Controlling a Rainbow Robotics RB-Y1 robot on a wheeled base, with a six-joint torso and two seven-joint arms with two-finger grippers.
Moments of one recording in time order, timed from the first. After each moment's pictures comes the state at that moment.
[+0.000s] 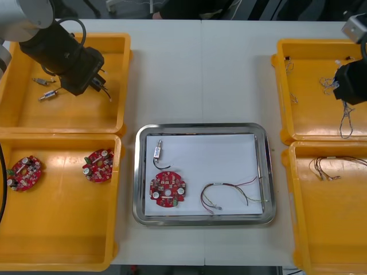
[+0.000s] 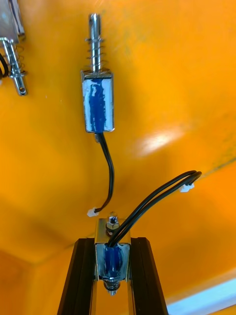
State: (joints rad) right arm -0.62 -0.90 -0.07 -2.04 -1.03 1.92 1.32; left arm -1.04 0.63 -0.21 -0.94 0.94 1.46 -0.45
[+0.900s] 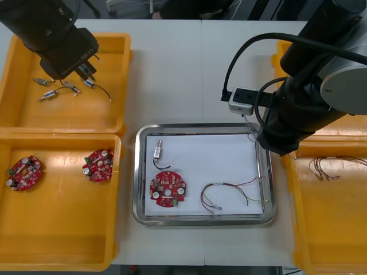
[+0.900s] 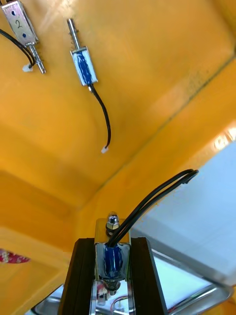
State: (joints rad) right arm -0.83 -0.86 0.51 -2.12 -1.04 1.80 1.70; left arm -1.04 0.70 -0.20 -1.31 0.91 1.78 -0.47
